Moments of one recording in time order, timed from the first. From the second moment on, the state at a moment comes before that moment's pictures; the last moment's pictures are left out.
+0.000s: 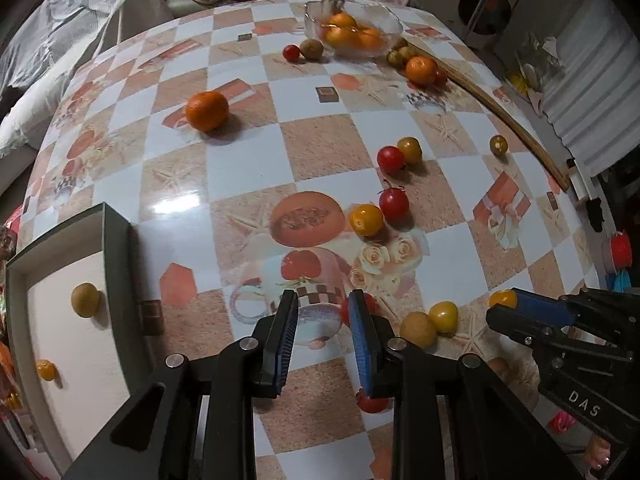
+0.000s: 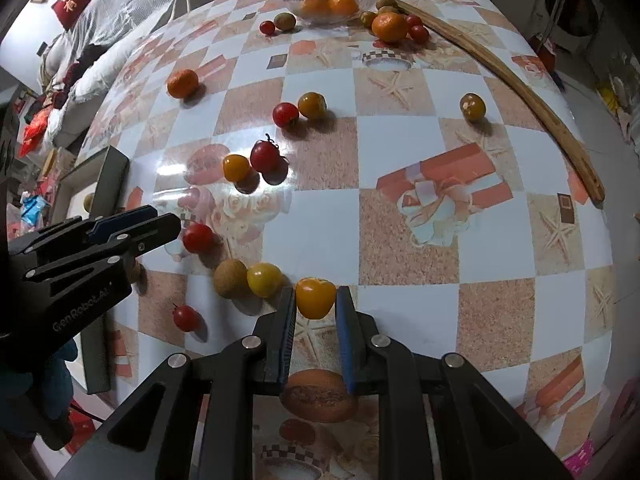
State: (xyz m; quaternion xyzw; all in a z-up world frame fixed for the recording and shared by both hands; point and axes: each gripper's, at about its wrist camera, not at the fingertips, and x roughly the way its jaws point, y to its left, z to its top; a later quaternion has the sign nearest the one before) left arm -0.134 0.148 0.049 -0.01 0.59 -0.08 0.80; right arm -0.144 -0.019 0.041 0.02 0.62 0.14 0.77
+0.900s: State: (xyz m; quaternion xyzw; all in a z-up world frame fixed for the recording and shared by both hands) left arm -0.127 0.126 0.019 0.03 0.60 -0.11 0.79; right arm -0.144 -0.025 0.034 0.04 0.63 0.13 0.76
